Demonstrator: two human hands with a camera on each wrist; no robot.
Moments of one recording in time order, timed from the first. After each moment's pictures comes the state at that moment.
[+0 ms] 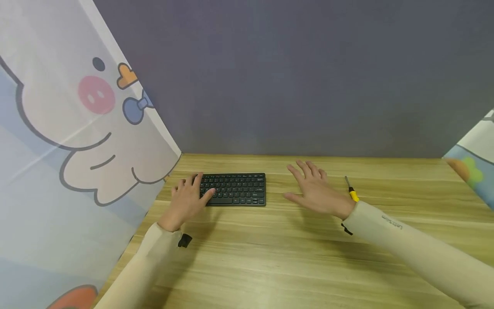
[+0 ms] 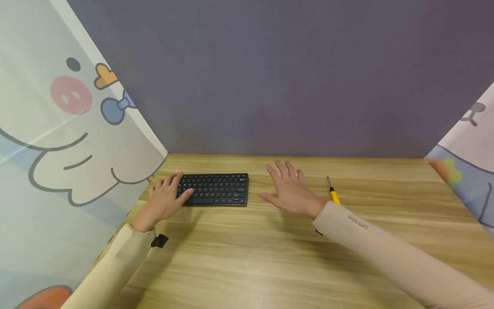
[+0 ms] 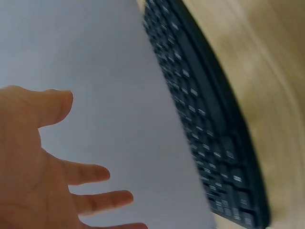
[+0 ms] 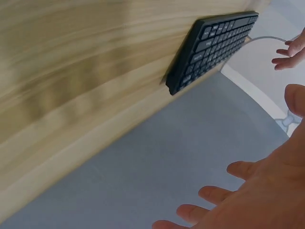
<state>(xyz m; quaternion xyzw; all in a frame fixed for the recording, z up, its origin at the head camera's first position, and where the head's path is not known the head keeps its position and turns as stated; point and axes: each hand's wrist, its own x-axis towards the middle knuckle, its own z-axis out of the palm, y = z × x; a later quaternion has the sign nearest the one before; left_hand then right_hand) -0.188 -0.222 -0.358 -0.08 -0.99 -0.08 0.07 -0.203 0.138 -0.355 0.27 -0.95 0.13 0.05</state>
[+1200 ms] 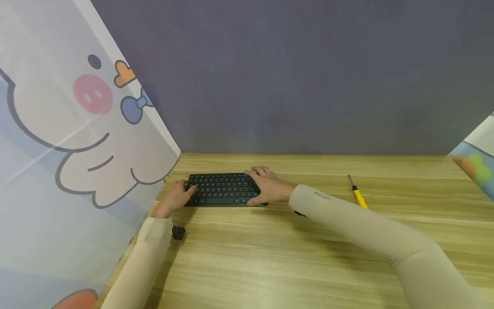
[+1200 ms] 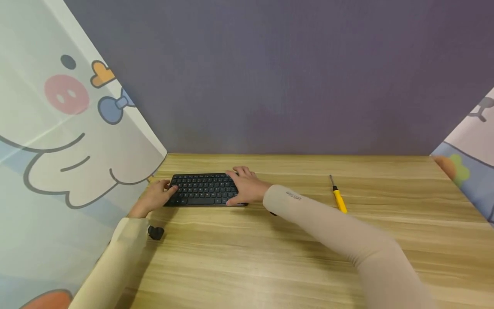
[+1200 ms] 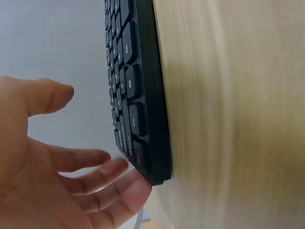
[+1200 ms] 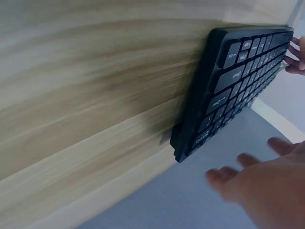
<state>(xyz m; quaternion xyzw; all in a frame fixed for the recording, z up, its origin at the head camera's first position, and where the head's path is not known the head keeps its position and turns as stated) -0.239 -0.293 -0.396 -0.02 -0.98 -0.21 -0.05 -0.262 0.034 -0.382 0.37 -0.91 0.17 -0.08</state>
